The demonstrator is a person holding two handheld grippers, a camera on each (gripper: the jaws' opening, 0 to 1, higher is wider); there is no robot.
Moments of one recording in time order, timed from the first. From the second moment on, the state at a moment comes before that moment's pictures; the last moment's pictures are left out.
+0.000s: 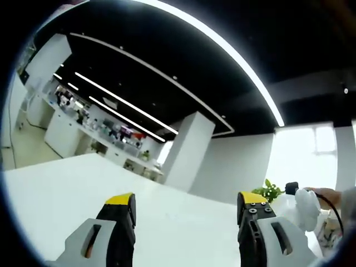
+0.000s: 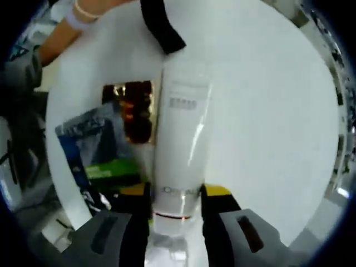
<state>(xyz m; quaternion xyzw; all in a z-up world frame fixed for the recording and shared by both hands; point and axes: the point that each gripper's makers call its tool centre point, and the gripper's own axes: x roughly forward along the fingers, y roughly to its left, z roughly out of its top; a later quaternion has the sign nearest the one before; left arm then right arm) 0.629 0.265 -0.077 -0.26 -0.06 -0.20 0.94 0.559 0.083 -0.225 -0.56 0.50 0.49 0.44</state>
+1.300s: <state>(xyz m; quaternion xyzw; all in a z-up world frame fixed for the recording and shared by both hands) 0.592 0.227 -0.029 -0.28 -0.17 -0.33 0.89 0.586 0.075 -0.101 -0.51 0.14 0.39 0.75</state>
